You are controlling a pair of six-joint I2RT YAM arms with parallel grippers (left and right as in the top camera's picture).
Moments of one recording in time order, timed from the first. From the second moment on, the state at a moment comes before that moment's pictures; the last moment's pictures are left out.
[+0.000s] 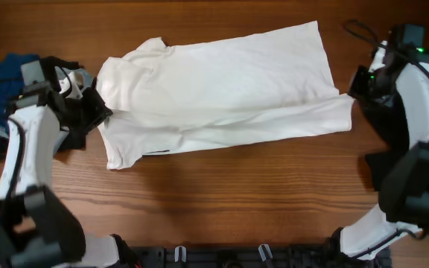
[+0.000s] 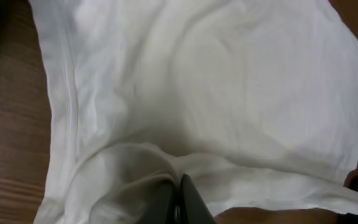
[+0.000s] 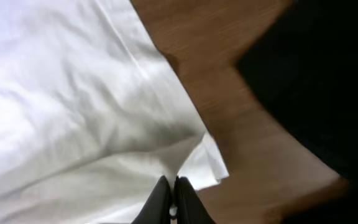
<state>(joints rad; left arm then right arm) 0.29 1.62 1.18 -0.85 0.43 -0.34 -0.23 1.86 1.51 -1.01 -0.07 0.16</state>
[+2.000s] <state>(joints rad) -0.33 1.87 1.21 -0.80 0.18 -0.30 -0.16 1.96 1.23 -0.82 -0.09 0.17</state>
